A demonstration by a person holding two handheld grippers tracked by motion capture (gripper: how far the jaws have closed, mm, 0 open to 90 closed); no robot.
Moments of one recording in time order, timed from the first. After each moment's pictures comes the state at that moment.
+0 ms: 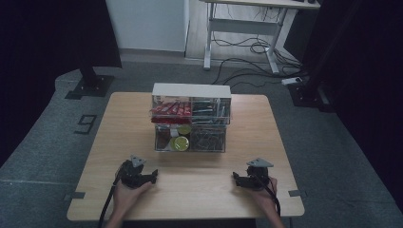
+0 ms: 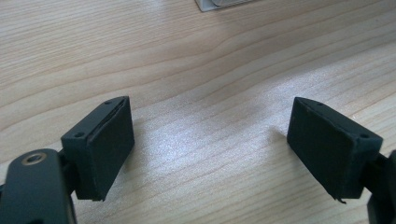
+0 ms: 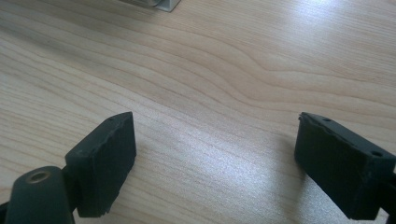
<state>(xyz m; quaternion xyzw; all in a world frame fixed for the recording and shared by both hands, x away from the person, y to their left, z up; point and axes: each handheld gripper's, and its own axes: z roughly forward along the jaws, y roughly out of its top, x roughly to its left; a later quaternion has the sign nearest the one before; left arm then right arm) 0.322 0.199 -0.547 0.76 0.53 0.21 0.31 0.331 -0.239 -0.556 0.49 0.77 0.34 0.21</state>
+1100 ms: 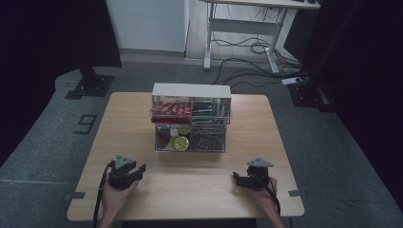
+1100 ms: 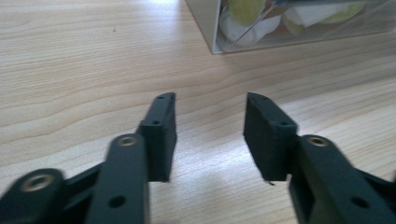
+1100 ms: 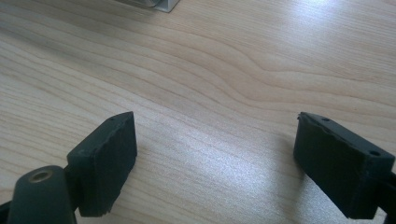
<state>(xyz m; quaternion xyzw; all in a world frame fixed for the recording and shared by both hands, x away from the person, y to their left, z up) 0.300 0.226 -0.513 0.72 0.55 0.20 0.38 0.331 -0.239 -0.555 0.50 0.77 0.34 0.22</state>
